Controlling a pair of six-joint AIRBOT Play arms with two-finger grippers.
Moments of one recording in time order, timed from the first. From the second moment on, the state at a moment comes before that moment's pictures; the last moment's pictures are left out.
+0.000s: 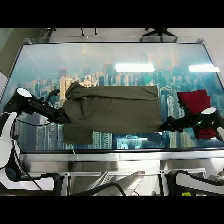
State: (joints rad) left arm 0.19 -1.52 1.14 0.92 -1.61 -1.10; right arm -0.42 -1.36 0.79 -0.85 1.32 1.05
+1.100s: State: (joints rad) left arm 0.12 -1.95 1.84 0.92 -1.52 -1.19; right arm -0.20 -1.77 1.34 -0.56 0.96 0.96
